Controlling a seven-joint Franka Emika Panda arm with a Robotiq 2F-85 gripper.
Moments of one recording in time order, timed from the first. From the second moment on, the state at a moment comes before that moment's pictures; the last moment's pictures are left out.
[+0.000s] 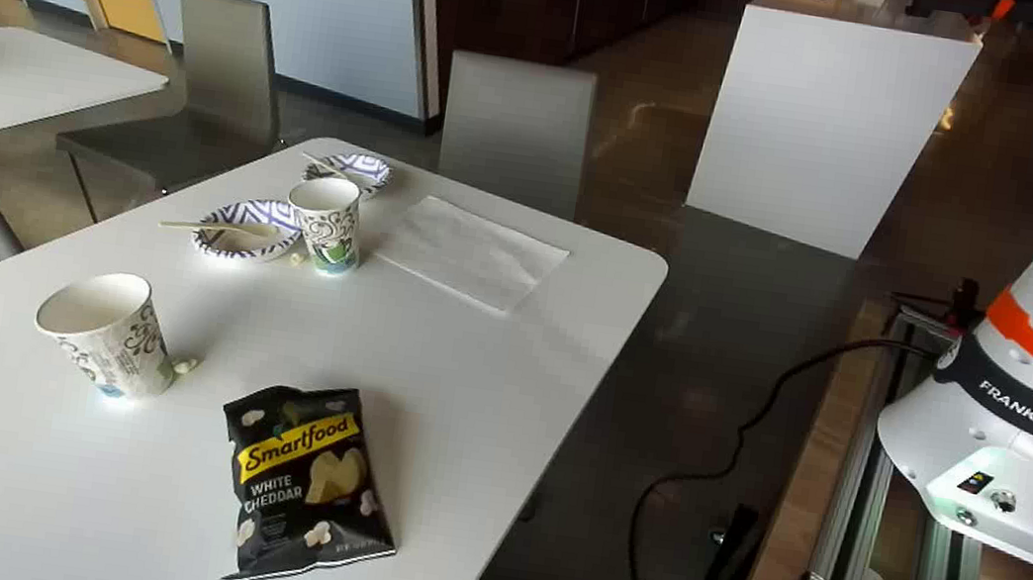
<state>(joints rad) -0.07 -0.95 -0.18 -2.65 0.02 1.88 -0.10</state>
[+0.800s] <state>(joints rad) -0.04 -0.95 -0.18 -2.66 0.09 1.95 -0.13</state>
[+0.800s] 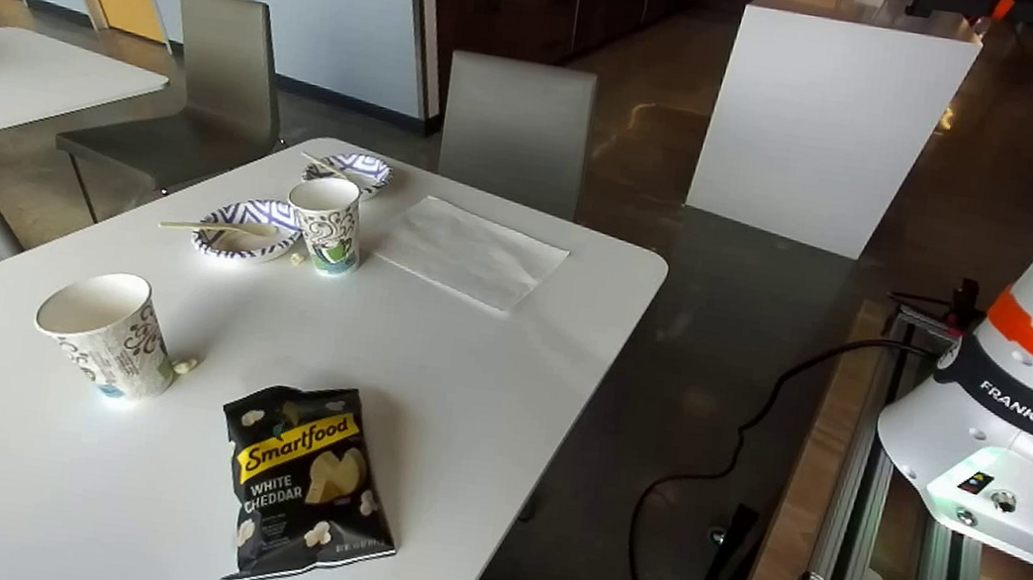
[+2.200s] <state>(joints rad) 0.91 -0.18 -0.65 -2.74 1.49 2.33 -0.91</state>
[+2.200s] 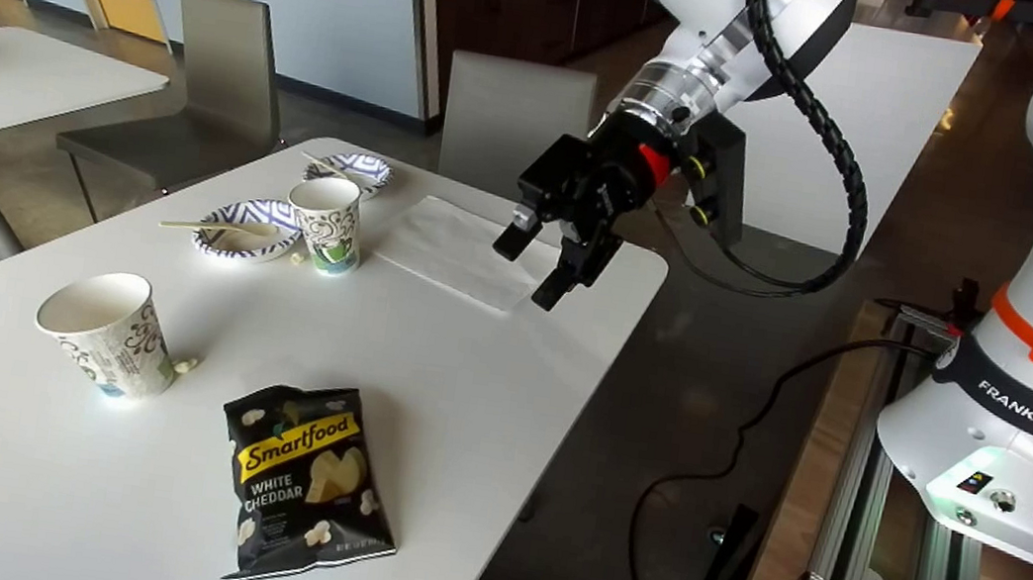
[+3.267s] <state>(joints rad) 0.40 0.21 -0.09 -2.45 1.64 2.27 -0.74</state>
